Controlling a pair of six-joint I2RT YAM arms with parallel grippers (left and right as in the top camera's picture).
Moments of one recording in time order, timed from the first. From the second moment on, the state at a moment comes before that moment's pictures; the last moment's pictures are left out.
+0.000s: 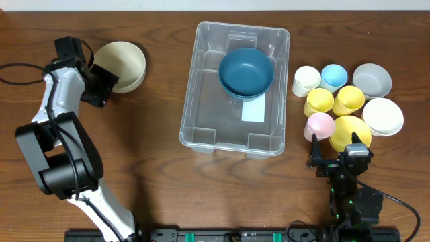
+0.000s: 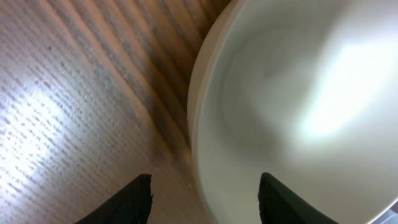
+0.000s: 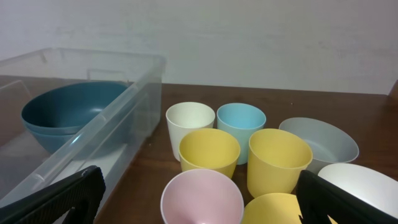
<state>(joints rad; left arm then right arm) 0.30 2.01 1.49 -0.74 0.19 -0.76 -0.03 0.01 0.01 -0.06 -0.08 0.01</state>
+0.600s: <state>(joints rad) 0.30 2.01 1.48 -0.73 0.18 -0.76 -0.03 0.01 0.01 -0.06 -0.08 0.01</state>
